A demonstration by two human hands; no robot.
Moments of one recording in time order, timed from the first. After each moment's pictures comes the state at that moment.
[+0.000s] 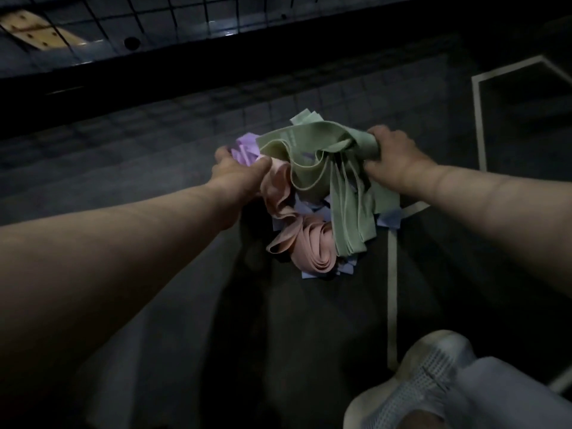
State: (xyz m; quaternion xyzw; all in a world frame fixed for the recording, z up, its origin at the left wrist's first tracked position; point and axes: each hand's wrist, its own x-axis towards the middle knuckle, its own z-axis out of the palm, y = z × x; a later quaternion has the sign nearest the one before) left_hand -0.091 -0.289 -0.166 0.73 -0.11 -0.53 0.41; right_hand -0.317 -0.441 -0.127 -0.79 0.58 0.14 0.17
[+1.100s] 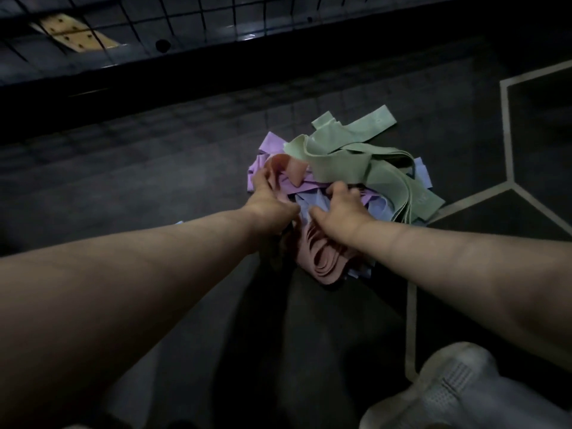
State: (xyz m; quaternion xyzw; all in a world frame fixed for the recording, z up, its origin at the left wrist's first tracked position) left_hand -0.115 -0.260 -0.160 0.72 -0.19 -0.58 0.33; right_hand -0.248 -0.335 -0.175 -0.71 0.61 0.13 0.32
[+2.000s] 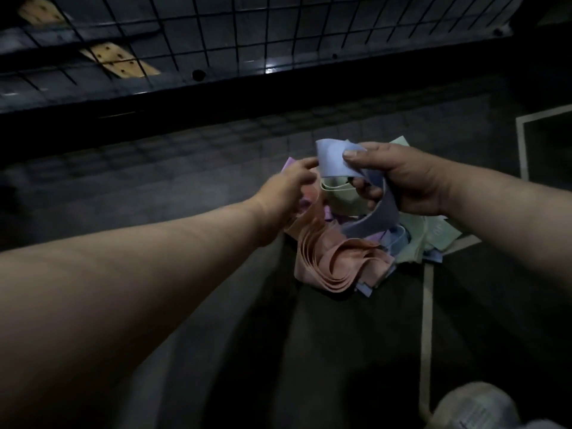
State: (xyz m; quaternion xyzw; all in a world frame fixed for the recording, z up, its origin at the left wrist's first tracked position) left_hand -0.085 -0.286 -0.128 0.63 -0.18 -0.60 0.46; right_hand -0.227 -0.395 -0.058 -0.50 0.39 0.03 0.77
